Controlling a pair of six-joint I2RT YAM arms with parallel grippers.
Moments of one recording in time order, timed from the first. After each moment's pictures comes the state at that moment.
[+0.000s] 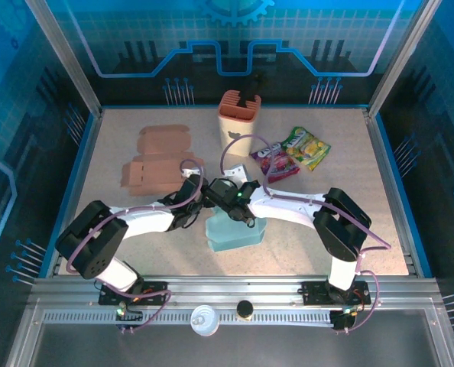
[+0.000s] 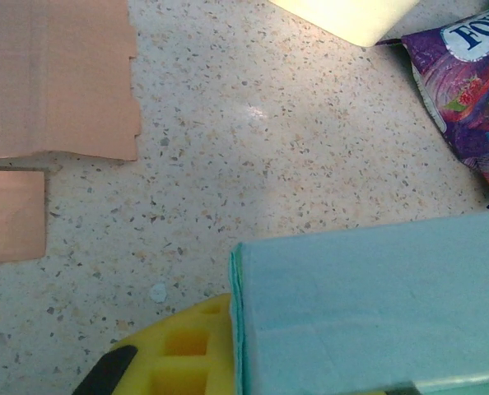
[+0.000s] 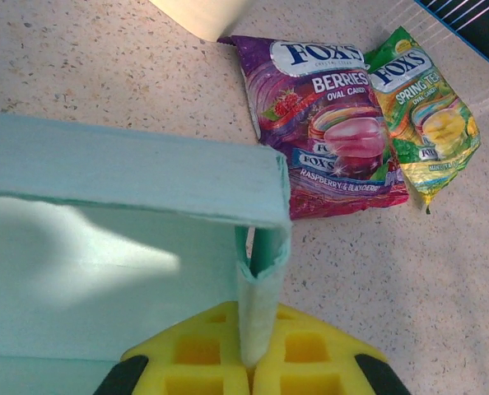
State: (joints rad) left arm -0.62 1.54 0.64 0.20 -0.21 -0.67; right arm 0.98 1.81 1.26 -0.74 0.87 0.55
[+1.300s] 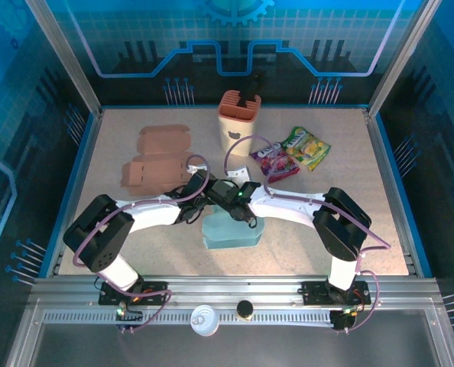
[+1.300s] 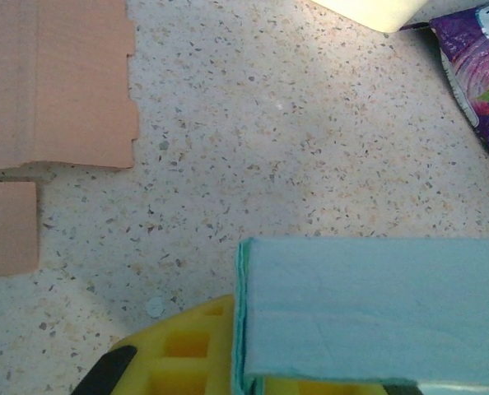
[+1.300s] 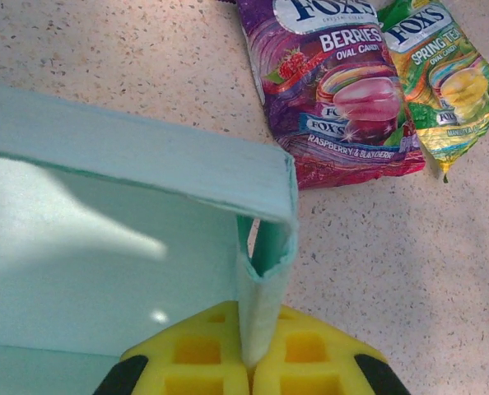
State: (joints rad) left arm -0.63 1.60 0.75 0.06 -0.24 -0.67; right arm 0.97 1.82 1.26 -0.79 0.81 0.61
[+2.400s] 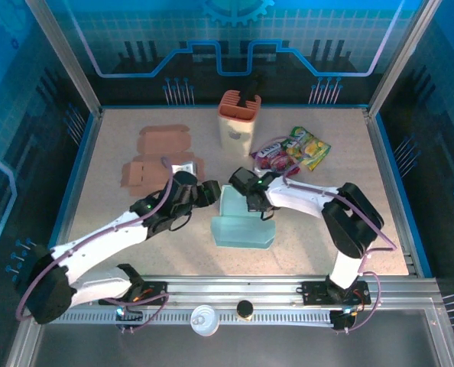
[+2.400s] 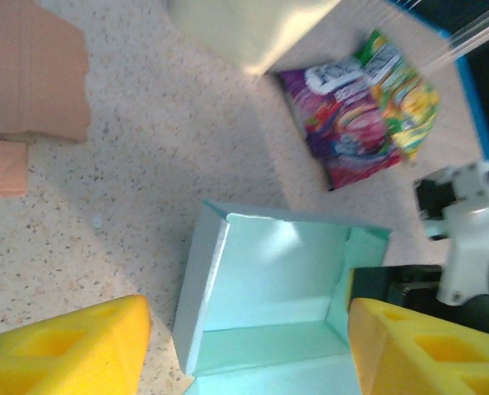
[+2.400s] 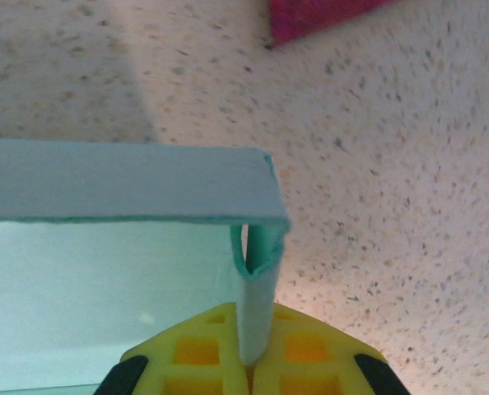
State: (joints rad) left arm -0.69 1.10 0.73 -0.22 -0.17 -0.85; right arm 0.75 1.74 1.13 -0.77 0.40 0.81
